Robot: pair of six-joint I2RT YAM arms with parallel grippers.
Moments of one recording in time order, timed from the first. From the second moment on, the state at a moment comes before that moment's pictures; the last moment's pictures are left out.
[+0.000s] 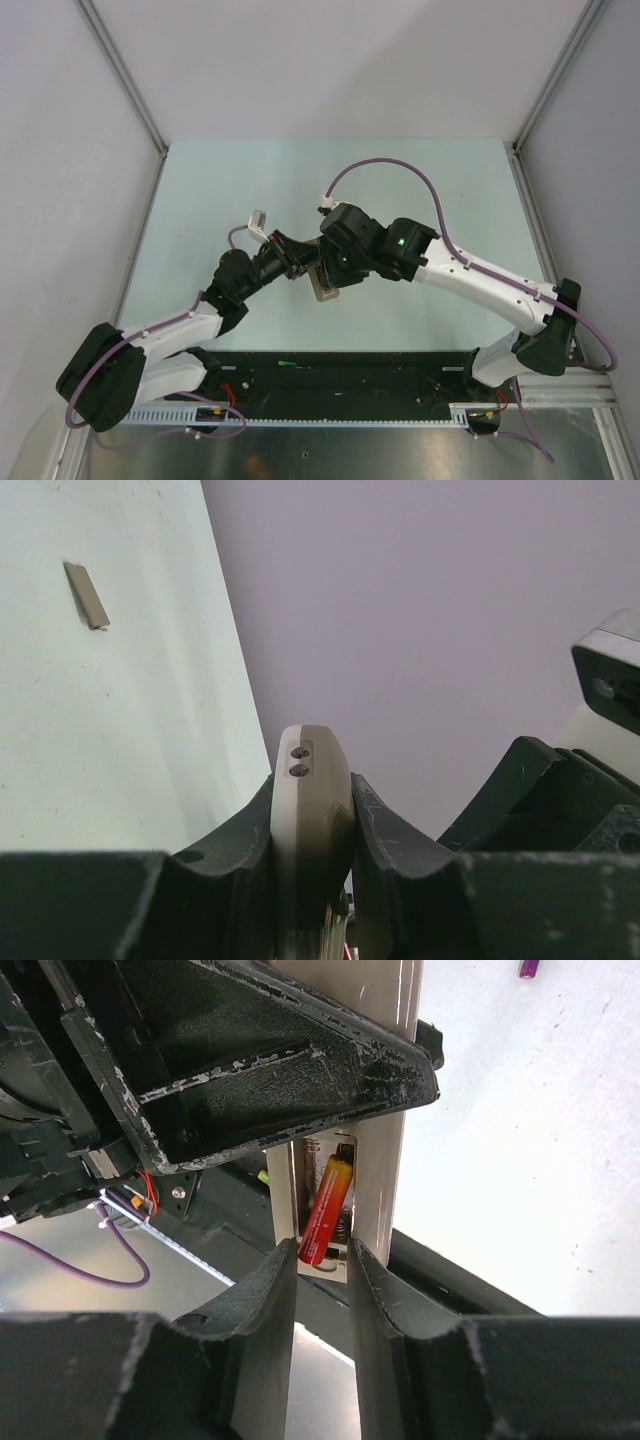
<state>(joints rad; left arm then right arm) -0.63 1.11 0.36 0.79 0.29 -1.33 1.07 1.49 1.55 -0.95 0.06 0.70</state>
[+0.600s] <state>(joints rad) -0.63 1.11 0.36 0.78 0.29 -1.33 1.08 1.52 1.57 -0.96 0.06 0.68</state>
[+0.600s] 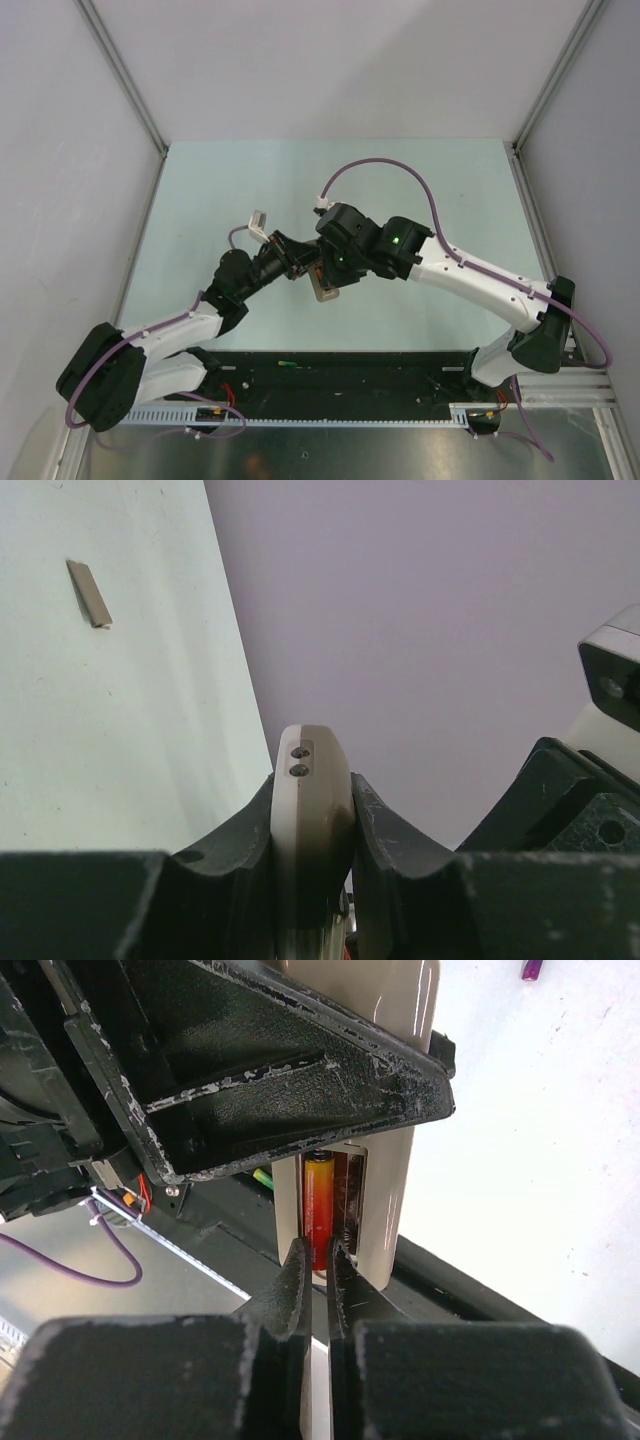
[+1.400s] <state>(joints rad) -0.65 1.06 0.36 0.76 0.23 -1.33 1.06 1.51 1.56 -0.93 0.03 0.72</state>
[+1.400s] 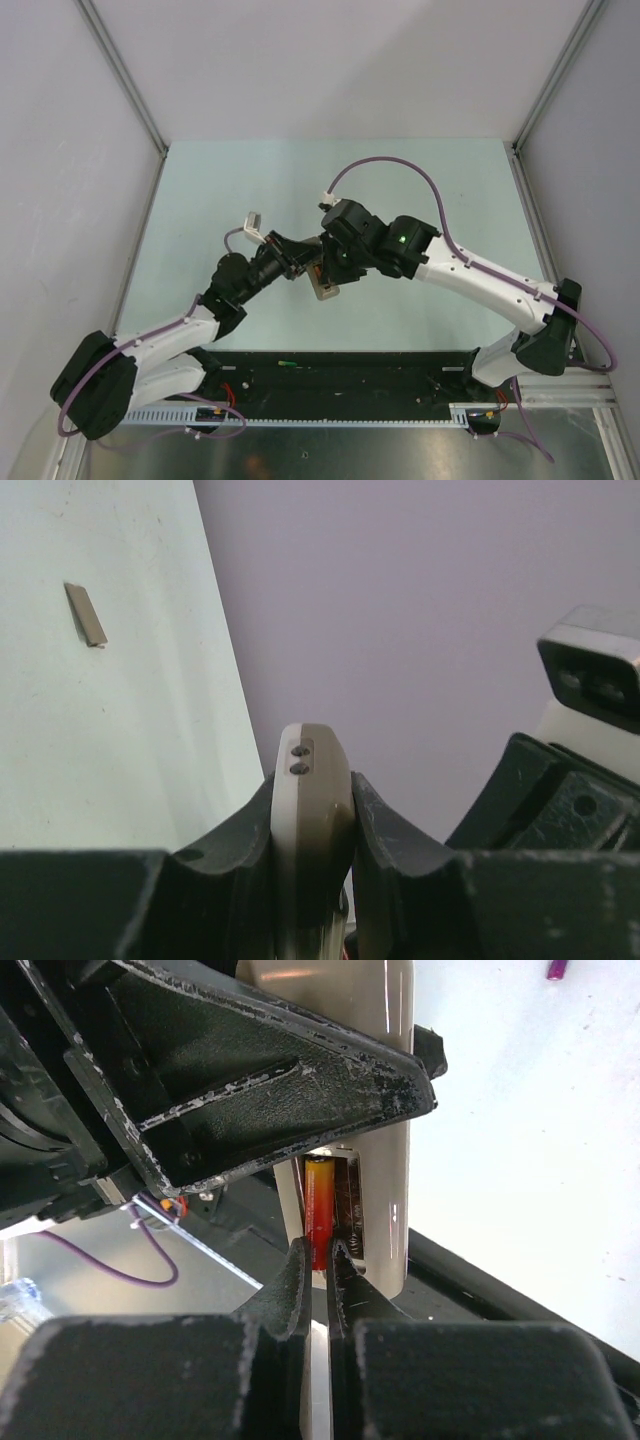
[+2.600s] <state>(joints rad) -0.68 1.05 0.37 0.70 0.23 -1.36 1.05 1.45 1.47 -0.85 -0.03 0.73</state>
